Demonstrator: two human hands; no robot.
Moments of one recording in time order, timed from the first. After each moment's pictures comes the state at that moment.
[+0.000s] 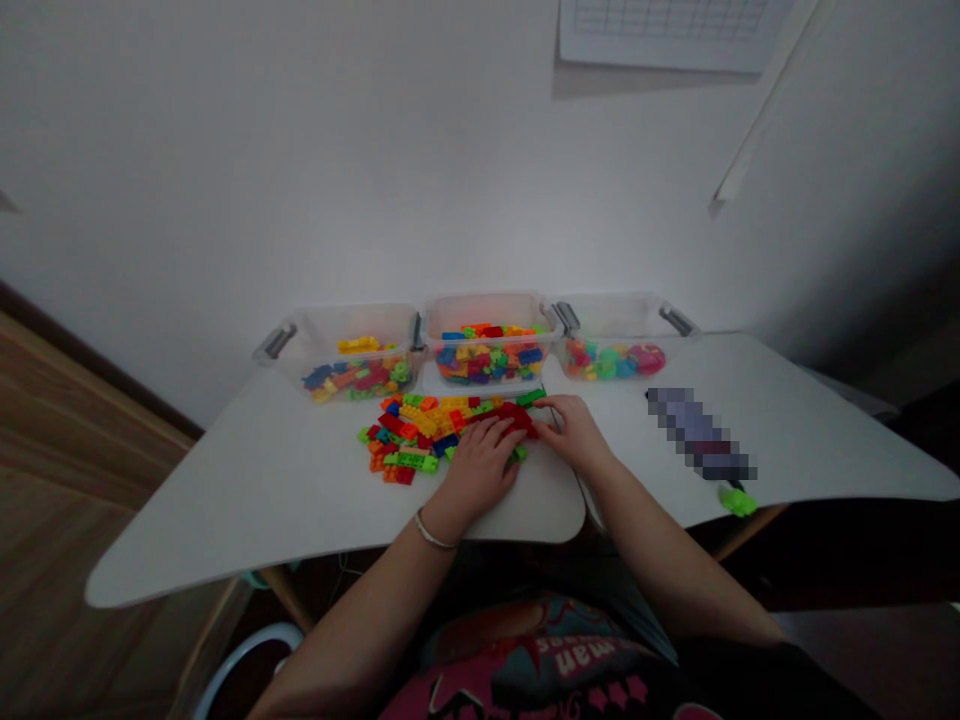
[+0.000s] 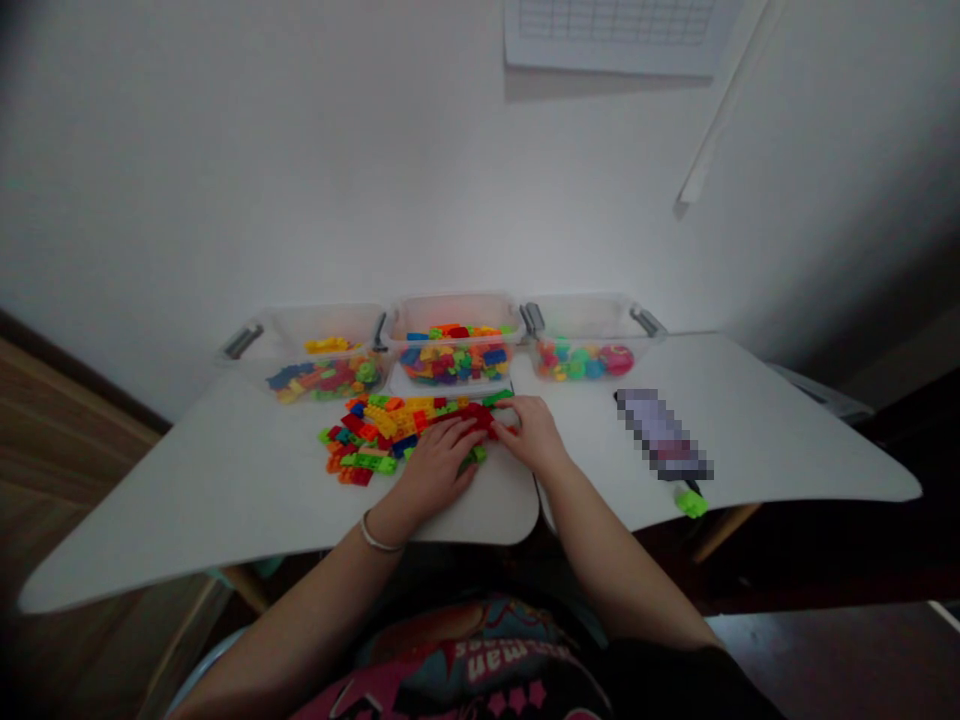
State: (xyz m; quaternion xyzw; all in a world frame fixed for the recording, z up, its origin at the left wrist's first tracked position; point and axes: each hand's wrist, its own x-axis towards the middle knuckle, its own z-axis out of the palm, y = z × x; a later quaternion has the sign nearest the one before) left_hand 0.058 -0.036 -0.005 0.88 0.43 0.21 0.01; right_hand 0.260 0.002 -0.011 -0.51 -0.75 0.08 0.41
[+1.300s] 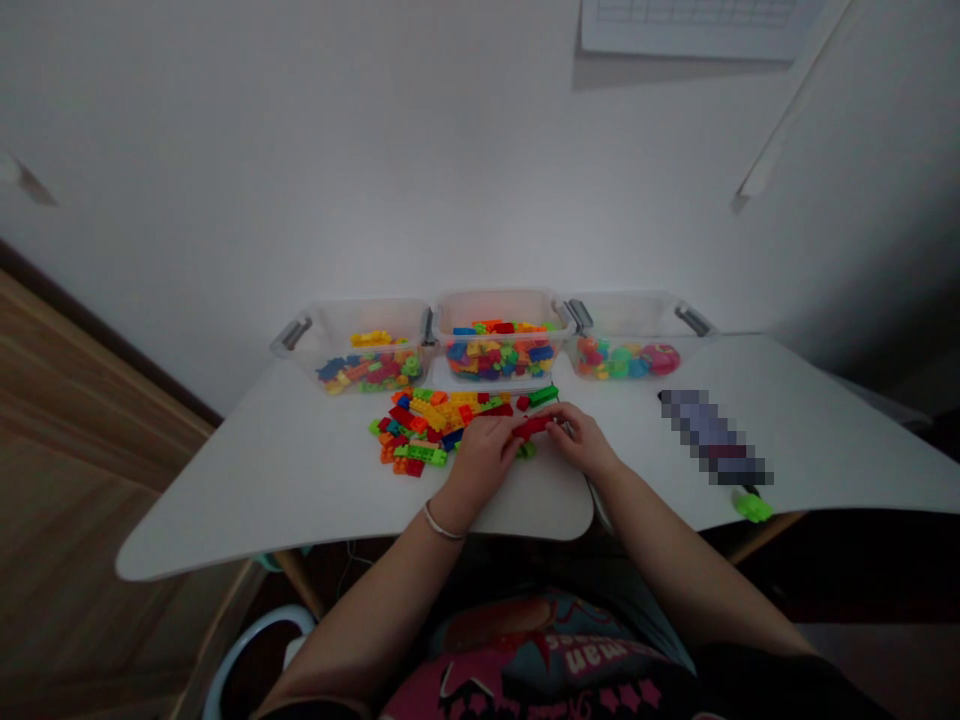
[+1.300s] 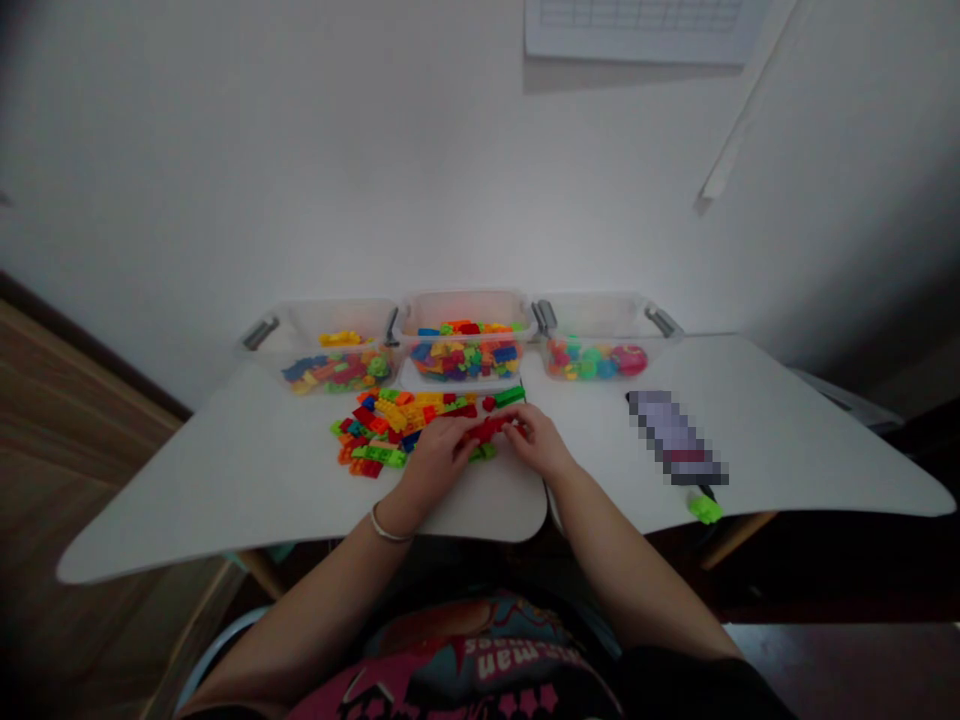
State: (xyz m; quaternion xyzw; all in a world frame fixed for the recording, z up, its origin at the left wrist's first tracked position) left_hand 0.053 -0.031 -0.003 0.83 0.43 0.35 0.07; right_hand 0.257 -0.006 -0.019 -0.44 -0.75 0.23 0.44
